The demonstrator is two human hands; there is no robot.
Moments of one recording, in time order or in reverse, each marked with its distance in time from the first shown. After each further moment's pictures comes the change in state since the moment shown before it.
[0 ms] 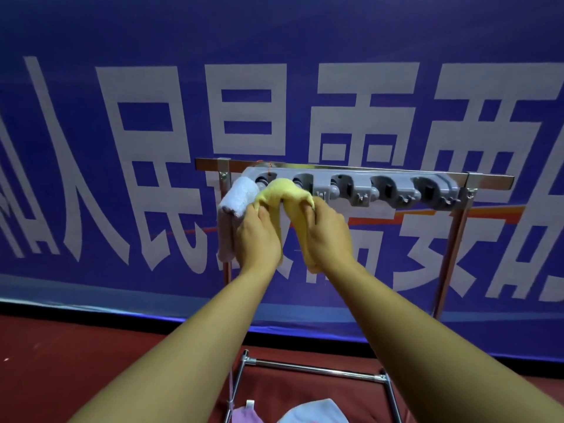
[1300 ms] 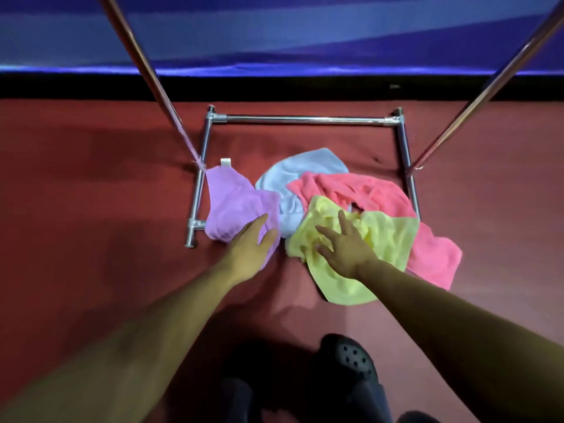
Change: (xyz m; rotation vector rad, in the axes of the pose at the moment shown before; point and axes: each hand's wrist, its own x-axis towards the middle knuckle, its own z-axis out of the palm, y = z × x) left_hand -0.277 -0.518 0.079 0.511 -1.040 -0.462; right_hand -0.384 0.446 0.254 -0.419 -1.031 0.404
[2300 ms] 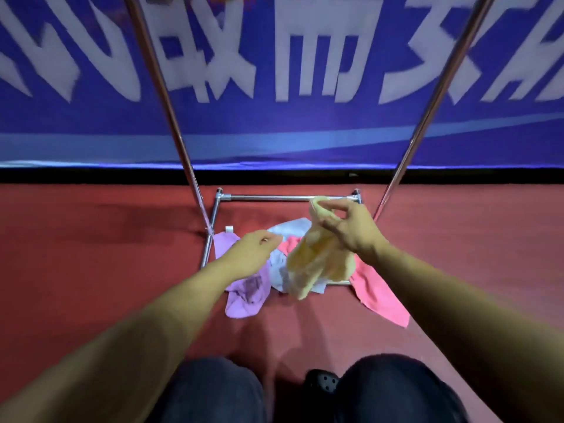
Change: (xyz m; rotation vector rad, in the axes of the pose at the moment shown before) left_hand -0.104 0.125 -0.090 -0.223 -0.033 0.211; right_hand -0.124 -0.053 -0.190 0.730 0.548 -0.187
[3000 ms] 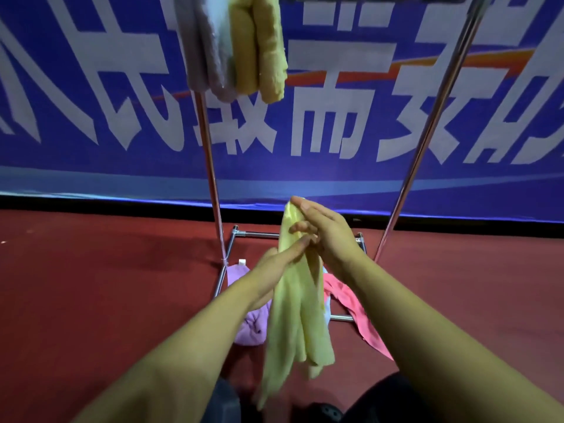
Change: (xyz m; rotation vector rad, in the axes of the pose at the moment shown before) left_hand -0.099 0.082 0.003 -0.783 -0.073 0.103; right_hand -0.070 -0.152 0.005 0.726 -0.161 0.004
